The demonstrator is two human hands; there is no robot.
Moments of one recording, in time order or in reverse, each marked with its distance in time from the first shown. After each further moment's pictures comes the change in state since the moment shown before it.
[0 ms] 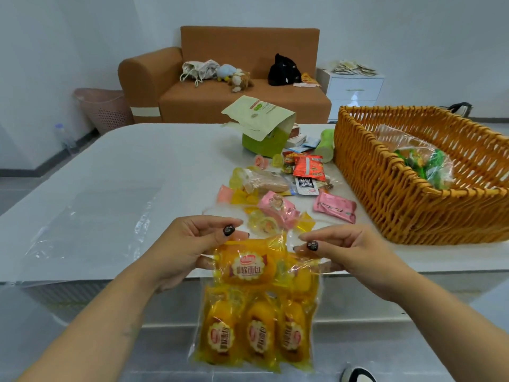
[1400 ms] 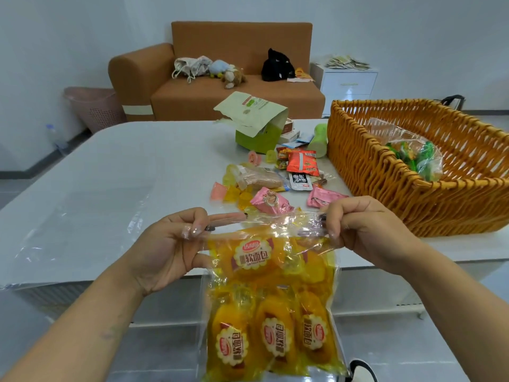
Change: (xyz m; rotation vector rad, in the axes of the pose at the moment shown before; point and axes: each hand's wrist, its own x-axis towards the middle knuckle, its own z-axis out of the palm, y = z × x) left_hand -0.003 0.001 -0.012 -0.403 -0.366 0.030; right_hand 0.003 -0.028 -0.015 0.084 -0.113 -0.120
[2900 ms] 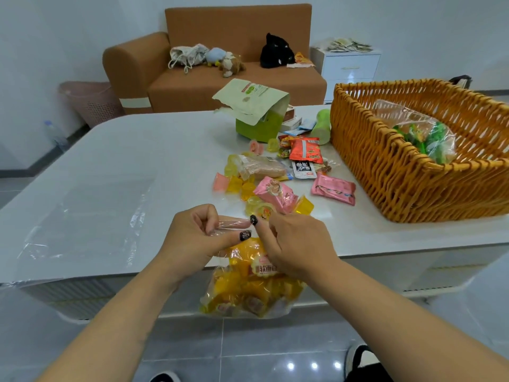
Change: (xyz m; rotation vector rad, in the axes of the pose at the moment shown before) left_hand 0.016 -0.029 0.013 0.680 0.525 0.094; right_hand 0.045 0.077 0.075 -1.311 0.403 -0.319
